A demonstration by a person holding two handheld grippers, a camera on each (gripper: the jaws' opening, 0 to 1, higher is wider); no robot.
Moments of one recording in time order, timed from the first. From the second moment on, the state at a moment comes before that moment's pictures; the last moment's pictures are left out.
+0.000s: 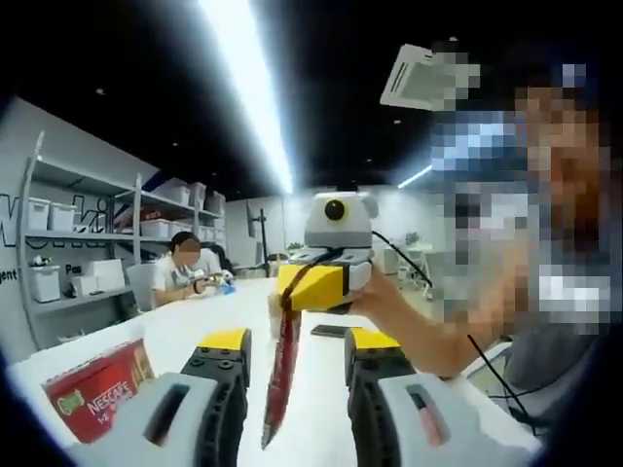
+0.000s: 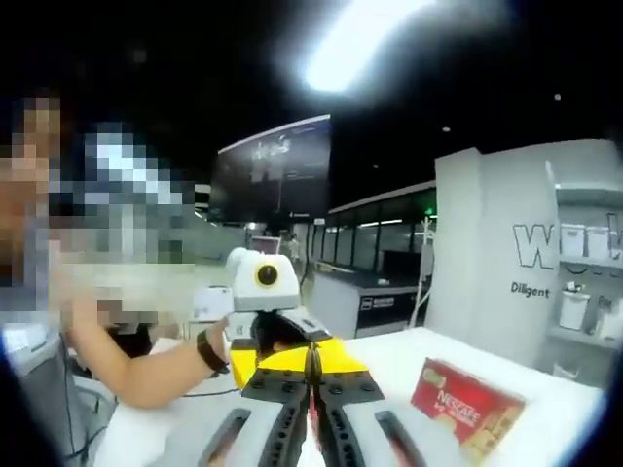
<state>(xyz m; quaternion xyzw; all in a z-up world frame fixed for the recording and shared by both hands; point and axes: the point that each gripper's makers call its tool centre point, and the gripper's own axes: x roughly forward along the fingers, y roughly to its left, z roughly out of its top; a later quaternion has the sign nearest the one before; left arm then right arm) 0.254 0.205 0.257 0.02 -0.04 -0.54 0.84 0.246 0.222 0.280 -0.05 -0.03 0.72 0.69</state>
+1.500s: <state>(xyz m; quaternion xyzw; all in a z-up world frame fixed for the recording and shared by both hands) 0.138 0.197 0.273 -0.13 0.03 -0.53 0.84 0.153 0.213 0.312 0.17 -0.02 0.82 0.55</state>
